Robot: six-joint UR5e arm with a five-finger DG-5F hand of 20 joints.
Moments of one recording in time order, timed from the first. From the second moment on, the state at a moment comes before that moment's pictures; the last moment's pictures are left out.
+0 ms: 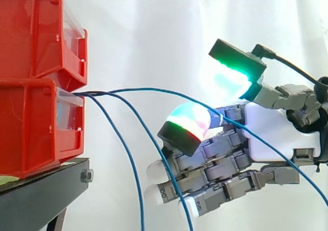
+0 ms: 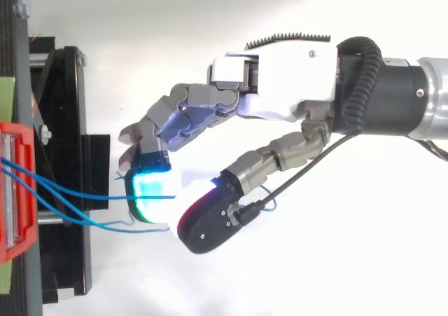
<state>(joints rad) 0.08 -2.27 -1.26 -2.77 -1.46 -0.03</state>
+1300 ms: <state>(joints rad) 0.07 -2.22 -1.26 -2.92 -1.46 -0.06</state>
